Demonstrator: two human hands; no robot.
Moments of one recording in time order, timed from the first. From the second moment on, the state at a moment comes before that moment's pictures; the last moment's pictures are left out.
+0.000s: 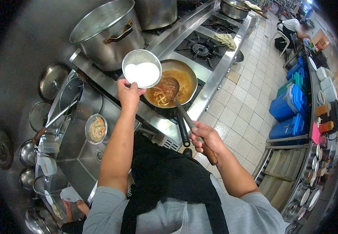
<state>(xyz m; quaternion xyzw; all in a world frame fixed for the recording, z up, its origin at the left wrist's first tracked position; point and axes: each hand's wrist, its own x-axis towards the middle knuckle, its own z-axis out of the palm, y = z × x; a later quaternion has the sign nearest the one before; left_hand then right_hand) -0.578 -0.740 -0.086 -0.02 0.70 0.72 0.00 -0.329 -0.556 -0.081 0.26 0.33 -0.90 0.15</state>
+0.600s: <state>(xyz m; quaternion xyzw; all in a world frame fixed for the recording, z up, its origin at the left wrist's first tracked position) -0.581 -0.728 -0.074 0.00 0.71 0.70 -0.01 -0.344 -0.559 -0.111 0.23 0.74 -0.64 0.01</state>
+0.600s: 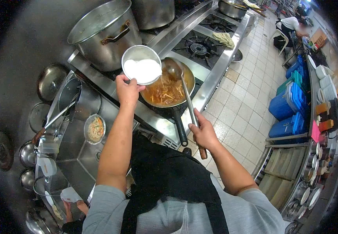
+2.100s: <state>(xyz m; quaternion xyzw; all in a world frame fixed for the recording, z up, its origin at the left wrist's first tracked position) -0.581 -0.725 -0.073 0.07 0.73 0.67 -0.07 -0.316 -0.562 -0.059 0.28 0.46 -0.84 0.09</state>
